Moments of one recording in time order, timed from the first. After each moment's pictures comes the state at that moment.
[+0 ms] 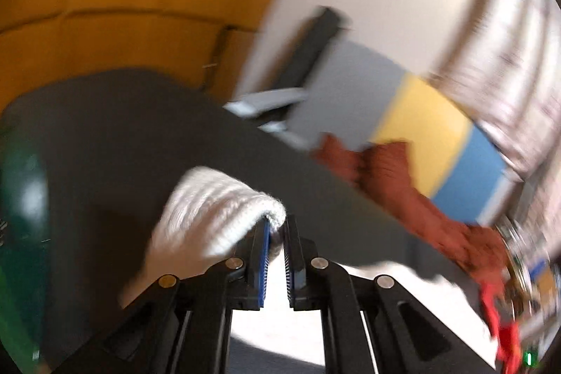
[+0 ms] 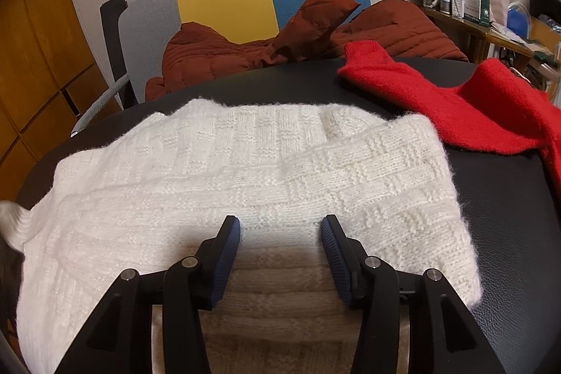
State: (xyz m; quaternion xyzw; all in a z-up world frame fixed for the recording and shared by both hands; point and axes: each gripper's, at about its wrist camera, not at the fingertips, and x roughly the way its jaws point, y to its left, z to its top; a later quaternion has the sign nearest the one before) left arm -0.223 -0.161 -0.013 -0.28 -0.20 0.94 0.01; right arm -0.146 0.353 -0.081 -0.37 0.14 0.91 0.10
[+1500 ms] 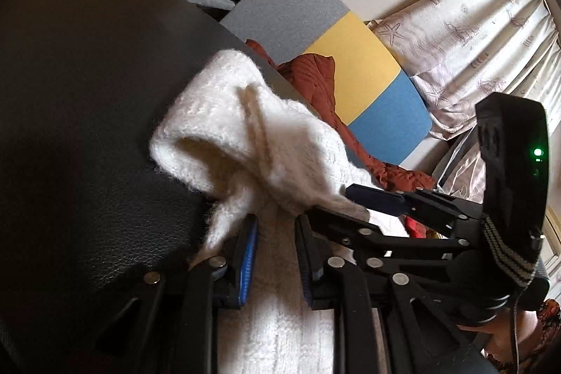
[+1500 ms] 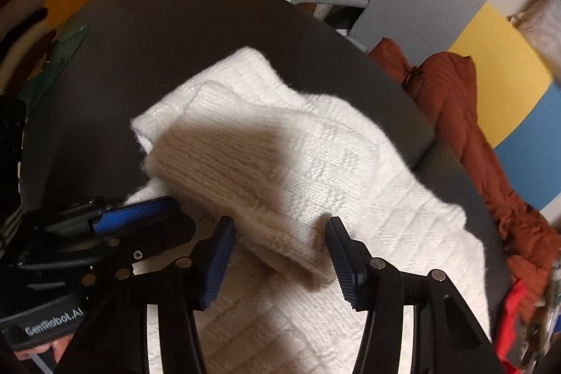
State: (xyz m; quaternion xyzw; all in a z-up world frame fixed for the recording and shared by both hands) left arm -0.182 -0.095 -0.127 -0.35 -0.33 0.86 0.15; right arm -0.228 0.052 -0.054 -0.46 -0.25 0.83 -0.20
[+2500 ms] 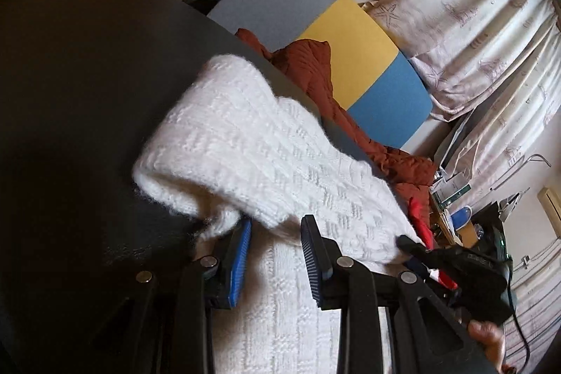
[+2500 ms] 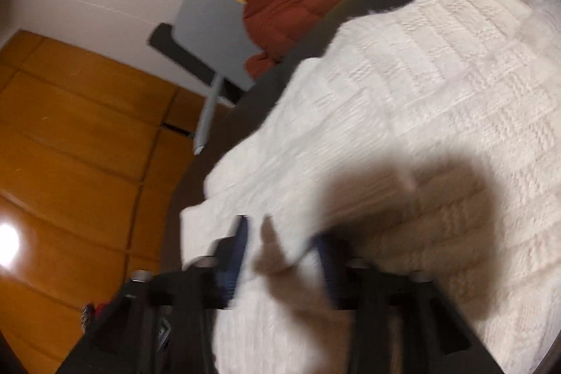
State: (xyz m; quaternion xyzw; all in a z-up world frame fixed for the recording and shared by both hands) left arm -0.205 -0.085 -0.114 -0.37 -0.29 0.87 0.18; right arm -0.176 0.256 -0.091 -0.38 0.44 0.81 -0.09
